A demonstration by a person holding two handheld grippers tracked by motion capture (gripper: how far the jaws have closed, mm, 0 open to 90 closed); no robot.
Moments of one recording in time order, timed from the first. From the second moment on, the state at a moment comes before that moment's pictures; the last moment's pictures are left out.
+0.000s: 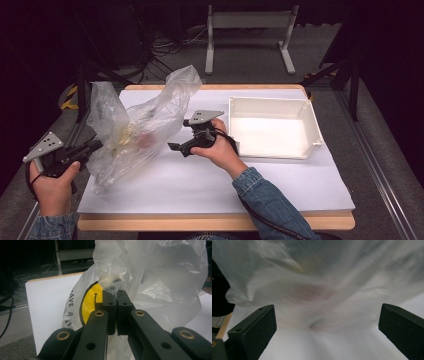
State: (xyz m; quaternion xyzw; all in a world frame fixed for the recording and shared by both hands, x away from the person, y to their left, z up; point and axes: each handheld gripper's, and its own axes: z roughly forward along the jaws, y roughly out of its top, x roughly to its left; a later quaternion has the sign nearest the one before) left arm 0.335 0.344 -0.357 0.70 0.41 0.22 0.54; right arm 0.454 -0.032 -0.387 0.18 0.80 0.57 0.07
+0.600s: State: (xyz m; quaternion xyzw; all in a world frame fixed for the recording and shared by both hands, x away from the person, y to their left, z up) left arm 0.336 0.335 -0.360 0.72 0.40 0.21 0.53; right arm 0.461 -0.010 -0.375 0.13 0.82 0.56 0.04
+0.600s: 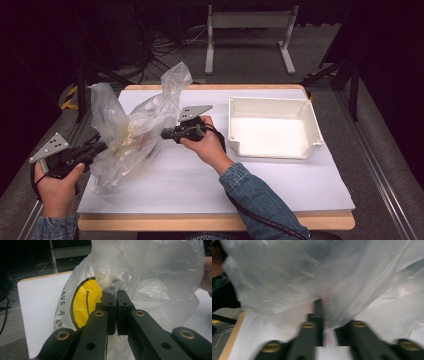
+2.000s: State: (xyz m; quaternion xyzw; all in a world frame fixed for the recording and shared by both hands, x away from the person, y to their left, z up) left arm 0.352 0.304 -0.354 0.72 0.36 0.23 0.55; right arm 0.369 -0.137 -0.341 0.15 0.81 0.55 0.09
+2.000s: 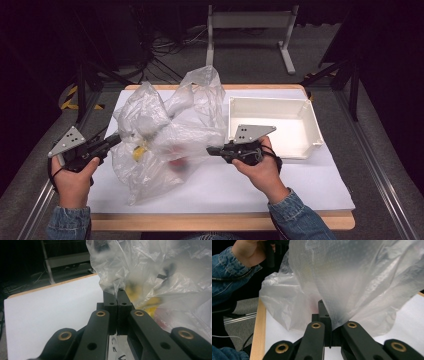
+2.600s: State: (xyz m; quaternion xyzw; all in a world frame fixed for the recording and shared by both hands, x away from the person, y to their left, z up) left arm 0.360 0.313 -0.379 0.74 0.36 0.21 0.54; right arm 0.368 -0.132 -0.367 0.15 0.85 0.51 0.08
